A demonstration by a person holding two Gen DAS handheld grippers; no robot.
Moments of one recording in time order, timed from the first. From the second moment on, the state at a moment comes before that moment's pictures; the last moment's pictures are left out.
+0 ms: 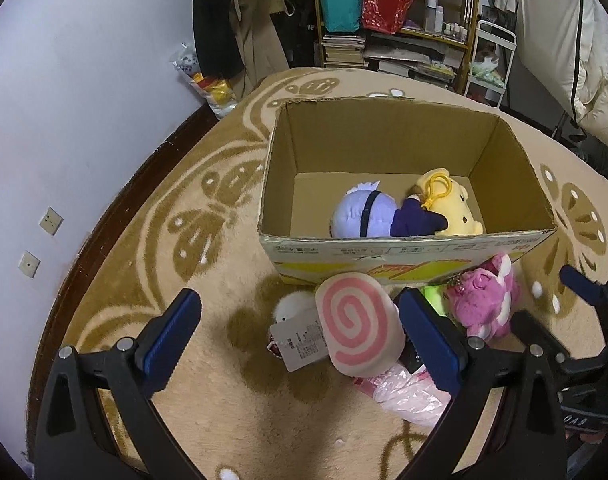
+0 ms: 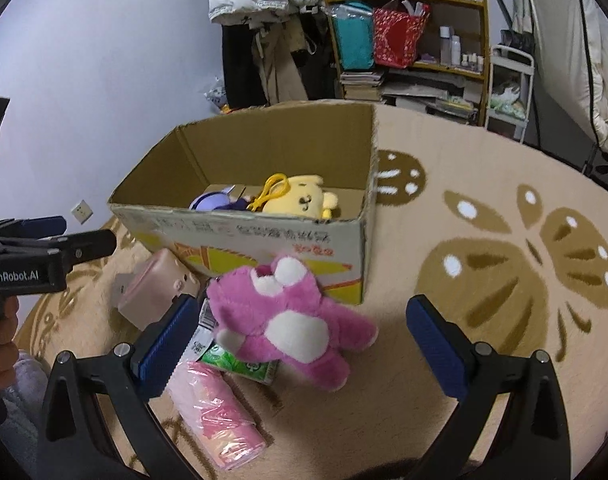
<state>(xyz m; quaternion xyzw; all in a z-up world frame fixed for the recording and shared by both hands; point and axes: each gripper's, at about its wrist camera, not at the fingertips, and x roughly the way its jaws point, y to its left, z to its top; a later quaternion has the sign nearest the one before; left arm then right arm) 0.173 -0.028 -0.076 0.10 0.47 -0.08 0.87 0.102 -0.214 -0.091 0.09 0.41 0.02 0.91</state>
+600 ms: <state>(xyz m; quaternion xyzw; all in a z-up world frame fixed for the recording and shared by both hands) 0.188 -0.046 -0.101 0.10 0.51 -0.10 0.85 0.122 -0.200 -0.120 0.08 0.44 0.04 0.89</state>
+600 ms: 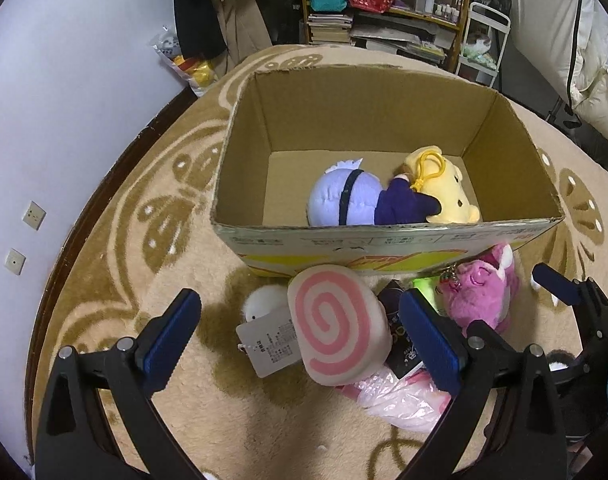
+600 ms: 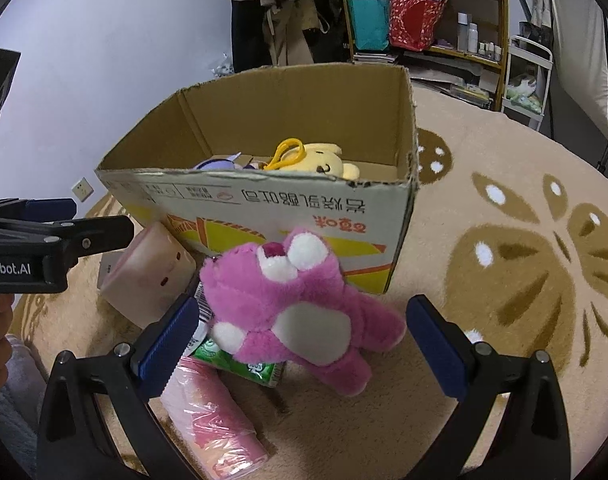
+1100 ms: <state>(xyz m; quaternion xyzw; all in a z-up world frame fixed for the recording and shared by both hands) 0.192 -0.047 -0.117 0.09 0.53 -0.10 0.84 0.138 -0.200 -0.131 0.08 0.44 0.03 0.89</state>
